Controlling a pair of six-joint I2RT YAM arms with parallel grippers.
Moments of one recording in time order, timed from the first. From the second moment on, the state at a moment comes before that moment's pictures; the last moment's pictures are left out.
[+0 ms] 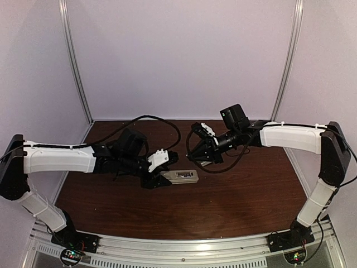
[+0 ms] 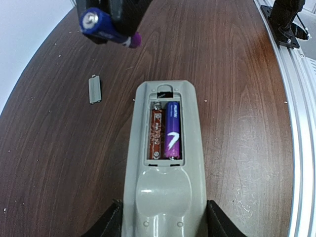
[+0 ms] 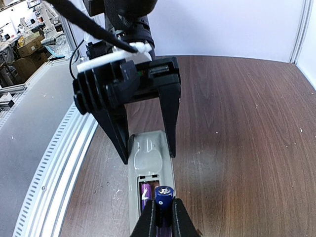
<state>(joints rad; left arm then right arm) -0.88 1.49 0.94 -0.18 0.31 0.43 0.64 1.70 1.24 -0.27 -0.96 -0.53</state>
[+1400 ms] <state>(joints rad) -0.88 1.50 0.97 -0.23 0.34 0.43 0.72 1.81 1.29 -0.35 -0.93 -0.71</state>
